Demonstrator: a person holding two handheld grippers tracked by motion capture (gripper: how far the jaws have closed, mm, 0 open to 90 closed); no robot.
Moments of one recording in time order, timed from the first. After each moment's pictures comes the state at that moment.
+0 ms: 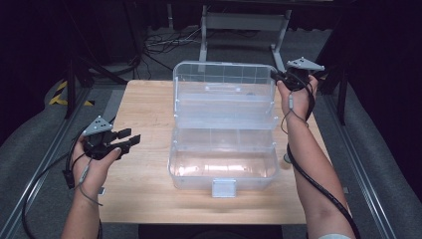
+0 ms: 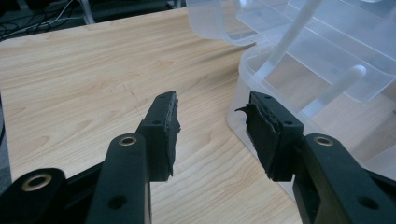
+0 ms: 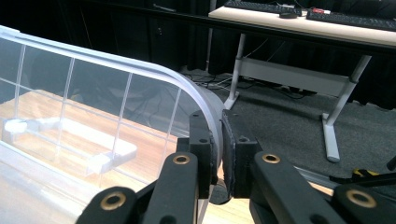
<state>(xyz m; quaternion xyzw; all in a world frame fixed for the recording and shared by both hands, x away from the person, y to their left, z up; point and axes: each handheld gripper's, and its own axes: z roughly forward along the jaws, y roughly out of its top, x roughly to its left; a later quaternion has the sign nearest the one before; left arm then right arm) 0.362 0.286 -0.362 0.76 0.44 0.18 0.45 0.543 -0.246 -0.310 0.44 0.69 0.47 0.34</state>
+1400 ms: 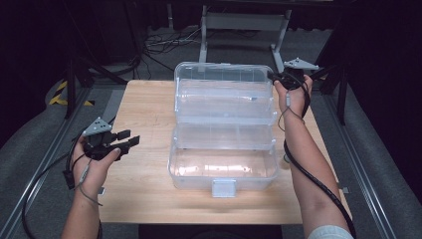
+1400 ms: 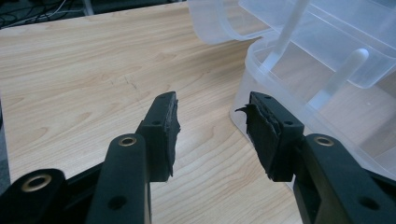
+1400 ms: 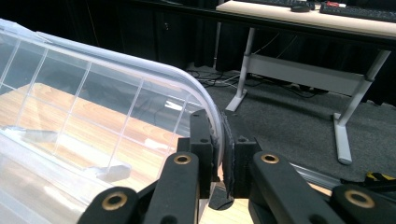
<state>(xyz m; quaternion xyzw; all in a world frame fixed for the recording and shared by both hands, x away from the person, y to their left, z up) 0.365 0.288 -0.369 0.76 0.45 0.17 0.45 0.569 -0.250 -0.331 0.42 0.70 0.48 0.32</state>
